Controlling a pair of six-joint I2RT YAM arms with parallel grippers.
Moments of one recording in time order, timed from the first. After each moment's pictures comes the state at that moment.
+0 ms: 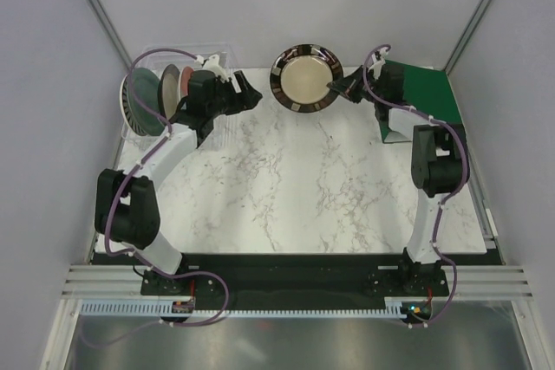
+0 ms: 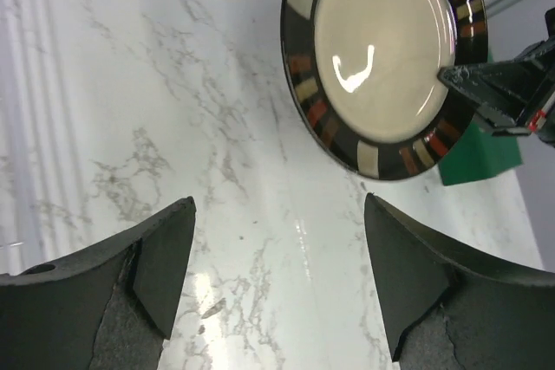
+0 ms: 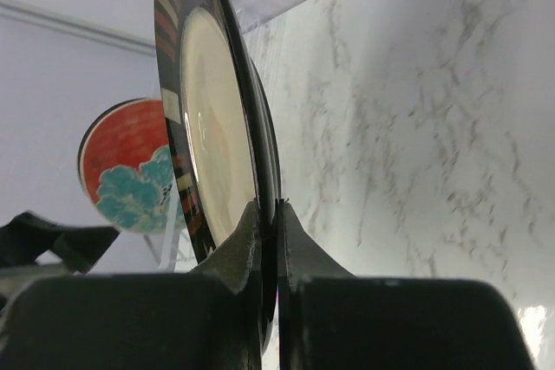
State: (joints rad) left arm -0.29 1.62 1.24 0.03 0.19 -0.49; right arm 0.09 2.06 1.41 0.43 -0.63 0.91
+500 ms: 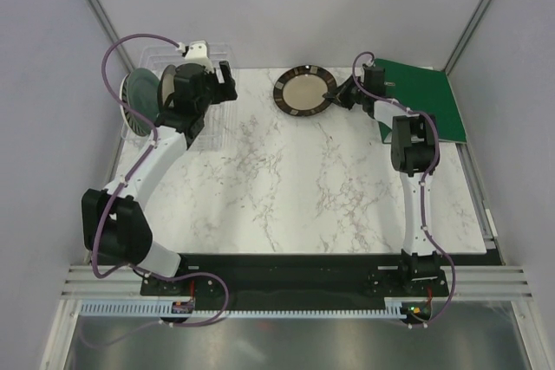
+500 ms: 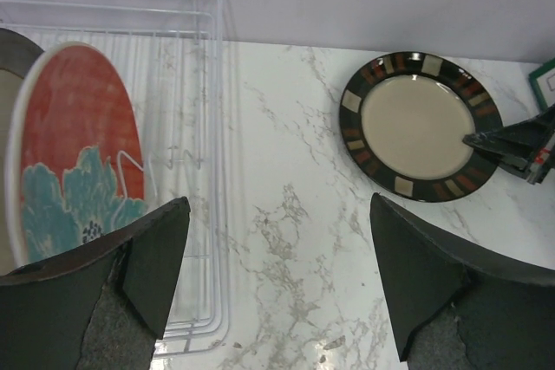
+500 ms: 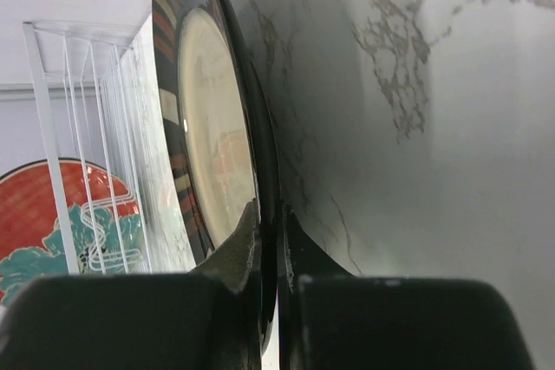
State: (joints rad) left arm -0.28 1.49 1.27 -0.05 -0.16 -0.23; right arm 0.09 2.51 1.89 0.10 -0.53 0.90
